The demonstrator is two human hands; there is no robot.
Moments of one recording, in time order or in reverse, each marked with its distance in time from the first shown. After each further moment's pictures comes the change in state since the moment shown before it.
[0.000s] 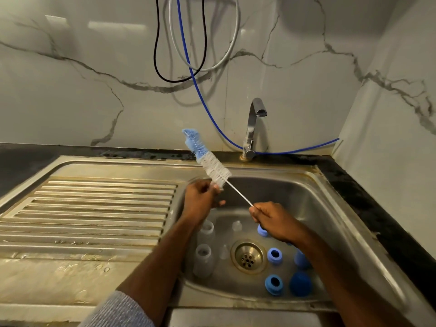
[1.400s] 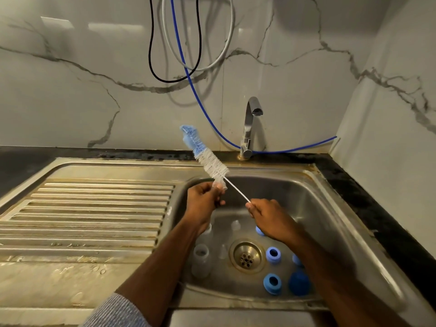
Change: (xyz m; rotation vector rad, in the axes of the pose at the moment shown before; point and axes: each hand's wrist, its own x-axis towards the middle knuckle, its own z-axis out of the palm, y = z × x) left_hand -0.003 -0.004 0.013 -0.091 -0.025 -0.042; right_hand 0.003 -0.012 0.004 -0.223 0.114 -0.008
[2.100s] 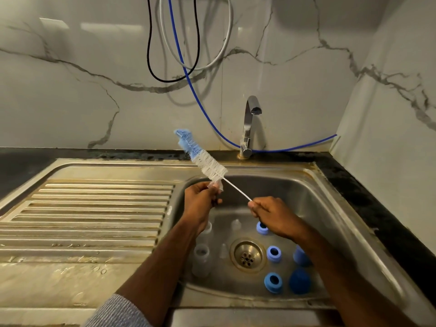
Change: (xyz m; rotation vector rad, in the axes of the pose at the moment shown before) left_hand 0.002 0.002 -0.001 -0.050 0.075 -0.028; right_hand -0.003 0.003 -0.013 0.207 -0.070 0.038
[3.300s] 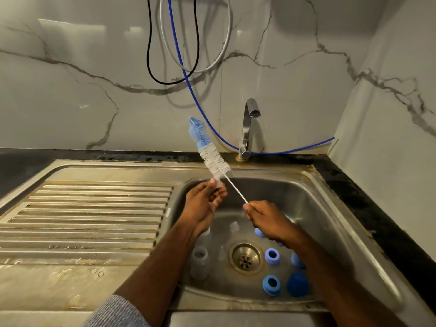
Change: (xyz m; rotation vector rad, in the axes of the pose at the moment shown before) left_hand 0.001 0.002 0.001 -0.416 -0.128 -0.128; right_hand -0.003 -0.009 0.010 0.128 -0.021 0.099
